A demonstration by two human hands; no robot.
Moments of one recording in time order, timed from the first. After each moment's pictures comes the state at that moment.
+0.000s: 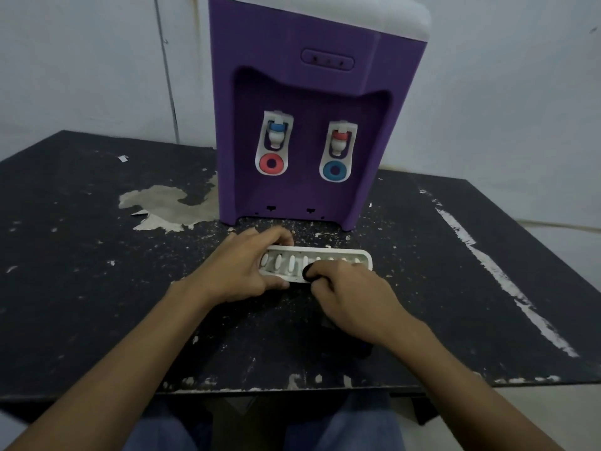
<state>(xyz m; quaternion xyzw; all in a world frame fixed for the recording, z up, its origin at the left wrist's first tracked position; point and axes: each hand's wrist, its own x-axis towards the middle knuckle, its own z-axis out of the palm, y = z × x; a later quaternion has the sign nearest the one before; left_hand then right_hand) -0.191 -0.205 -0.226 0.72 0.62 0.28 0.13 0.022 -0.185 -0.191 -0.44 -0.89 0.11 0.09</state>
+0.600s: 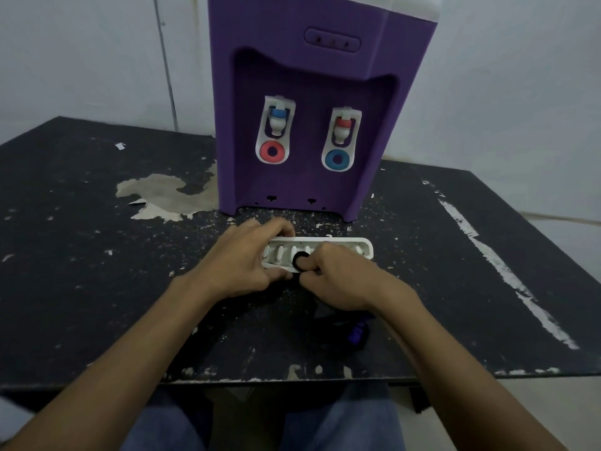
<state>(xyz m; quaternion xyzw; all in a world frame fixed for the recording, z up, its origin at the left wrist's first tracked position) -0.184 -0.210 -0.226 0.72 0.62 0.29 0.09 0.005 -0.162 -0.183 -0.39 -0.90 0.19 -0.01</state>
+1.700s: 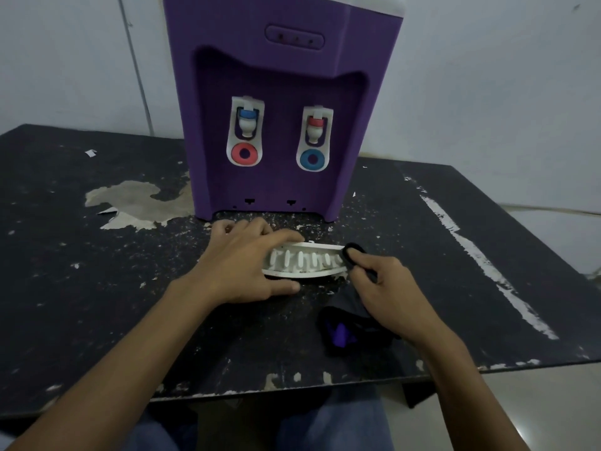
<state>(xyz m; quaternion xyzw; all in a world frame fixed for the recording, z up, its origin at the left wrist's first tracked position) -0.156 -0.193 -0.215 0.73 0.67 0.12 0.03 0.089 -0.156 -0.213 -0.50 -0.78 0.28 0.26</state>
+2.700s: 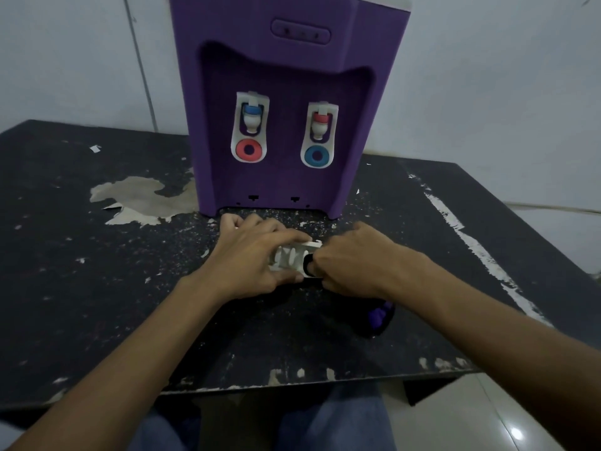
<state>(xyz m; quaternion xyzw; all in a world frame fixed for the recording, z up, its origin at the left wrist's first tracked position) -0.155 -0.189 -0.223 0.75 0.64 0.16 -0.01 0.030 -0.150 -0.153 -0.23 -0.94 -0.18 -0.16</state>
